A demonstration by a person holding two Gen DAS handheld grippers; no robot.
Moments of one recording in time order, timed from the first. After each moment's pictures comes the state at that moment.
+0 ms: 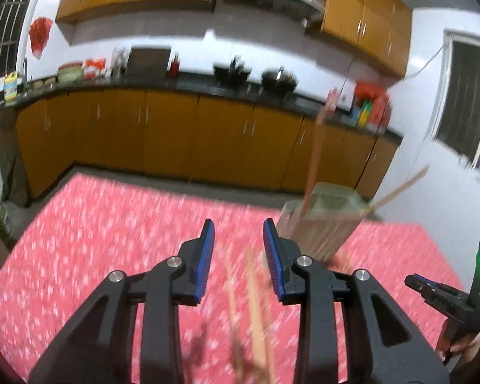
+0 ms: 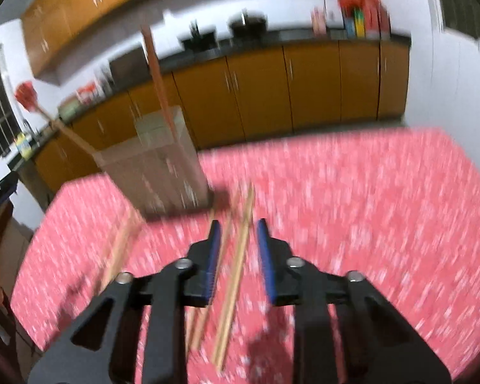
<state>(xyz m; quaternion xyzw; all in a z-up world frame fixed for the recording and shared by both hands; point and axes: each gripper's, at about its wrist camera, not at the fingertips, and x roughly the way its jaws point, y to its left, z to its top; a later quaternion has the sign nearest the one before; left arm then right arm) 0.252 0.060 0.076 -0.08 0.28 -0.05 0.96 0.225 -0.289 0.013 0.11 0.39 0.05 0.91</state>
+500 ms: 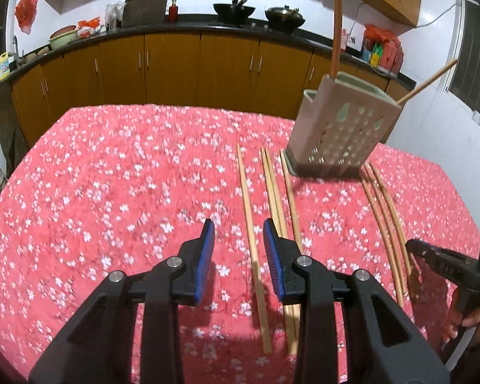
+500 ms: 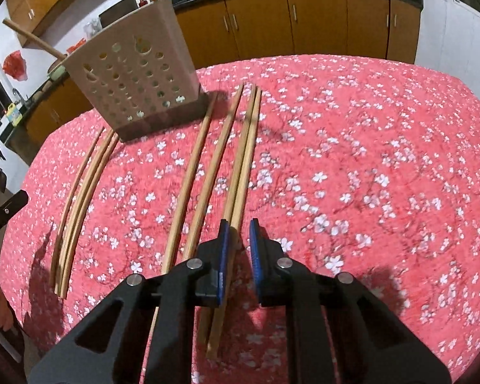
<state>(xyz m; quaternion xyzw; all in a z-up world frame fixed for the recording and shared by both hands) 0.246 0.048 -0.016 -0.05 0.39 -0.04 0.92 0.226 -0.261 -0.056 0.09 0.45 0.06 0.88</state>
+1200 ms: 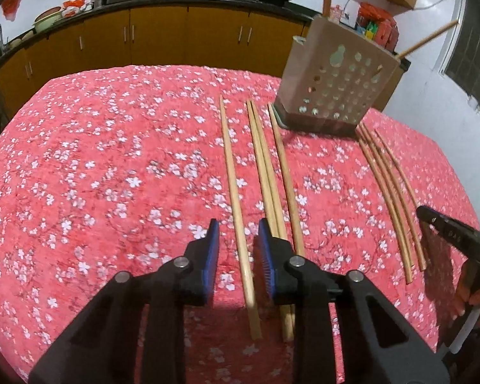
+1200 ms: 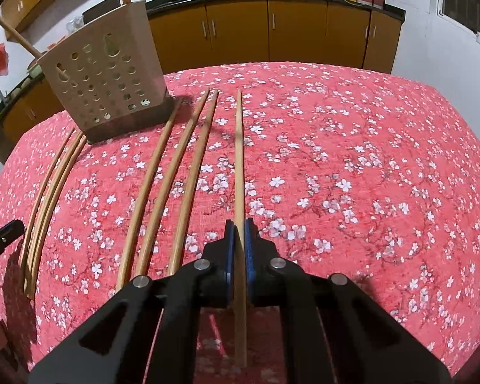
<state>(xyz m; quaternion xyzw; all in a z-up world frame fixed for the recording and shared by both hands) 0.248 0.028 -0.055 -0.05 0.44 -0.07 0.89 0.226 -0.278 -0.058 0.06 0.45 0.00 0.89</state>
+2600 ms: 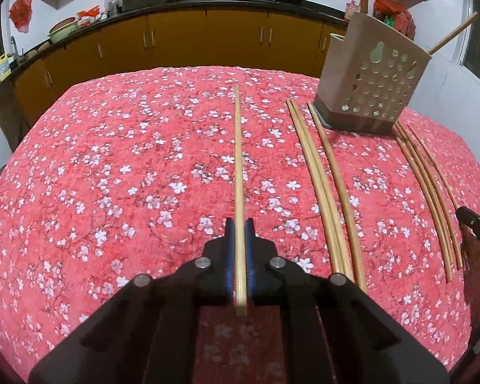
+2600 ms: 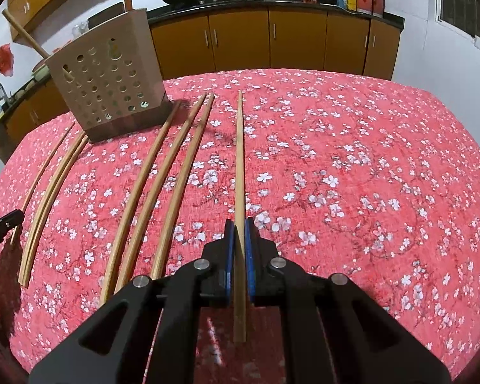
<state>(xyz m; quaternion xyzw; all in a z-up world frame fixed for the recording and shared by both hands) 0.246 0.057 -0.063 -0.02 0.43 -0.02 0.90 0.210 -0.285 -0.060 0.06 0.42 0.01 0.90</state>
